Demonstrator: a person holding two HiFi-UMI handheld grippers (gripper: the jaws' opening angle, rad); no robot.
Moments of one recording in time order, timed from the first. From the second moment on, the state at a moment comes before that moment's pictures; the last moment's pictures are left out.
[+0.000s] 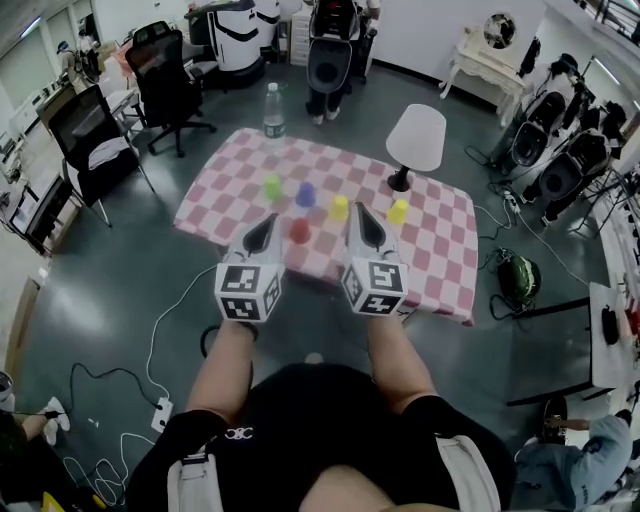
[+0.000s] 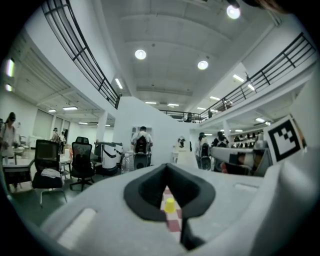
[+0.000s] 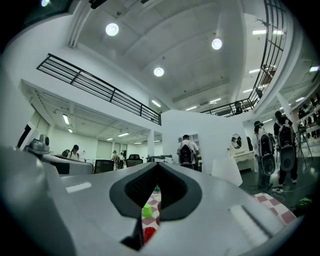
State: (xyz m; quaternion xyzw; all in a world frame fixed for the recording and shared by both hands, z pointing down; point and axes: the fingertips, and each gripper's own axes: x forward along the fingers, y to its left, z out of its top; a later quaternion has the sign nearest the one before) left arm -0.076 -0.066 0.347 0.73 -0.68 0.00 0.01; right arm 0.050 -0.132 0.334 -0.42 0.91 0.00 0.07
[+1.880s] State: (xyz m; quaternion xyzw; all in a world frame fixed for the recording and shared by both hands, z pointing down) left arm -0.141 -0.219 0.404 0.88 -0.47 0.05 0.07; right arm -0.049 -0.213 0.507 -0.52 0.84 -0.11 -0.10
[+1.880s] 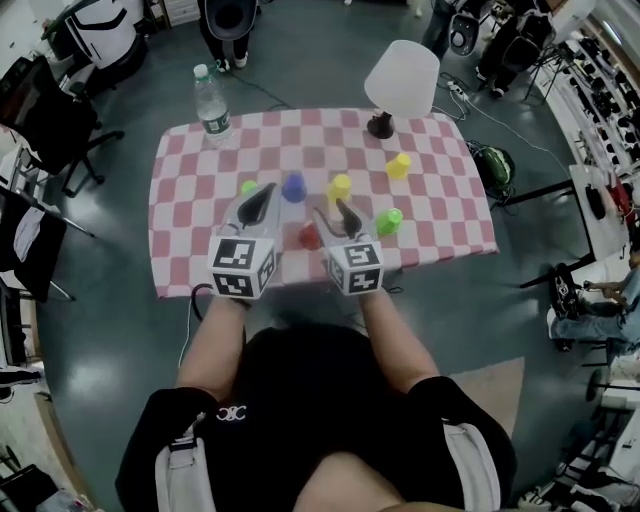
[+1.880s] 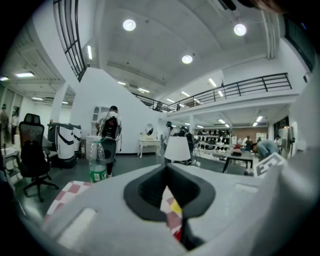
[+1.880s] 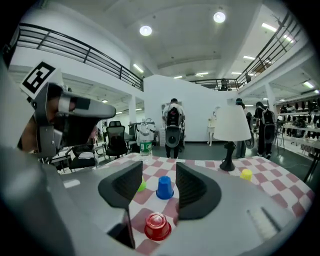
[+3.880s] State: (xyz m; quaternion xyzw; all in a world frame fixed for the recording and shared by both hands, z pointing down) left arm -0.175 -0.212 0.426 0.86 -0.49 0.07 0.08; right arm -0.043 -0.214 0.633 -0.51 0.80 -0.20 -0.22
